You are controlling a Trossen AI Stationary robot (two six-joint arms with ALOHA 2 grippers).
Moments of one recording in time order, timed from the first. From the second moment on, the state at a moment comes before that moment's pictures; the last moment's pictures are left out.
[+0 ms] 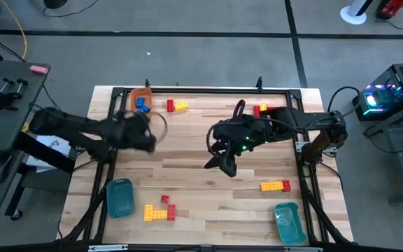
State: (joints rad) left arm -0.12 1.19 0.93 -1.30 -0.90 -0.85; right arm 0.21 1.72 2.07 -1.03 0.01 0.47
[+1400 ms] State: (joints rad) left arm -0.98 1.15 0.85 -0.93 0.09 -1.49; right arm 0.22 1.72 2.07 -1.07 0.01 0.44
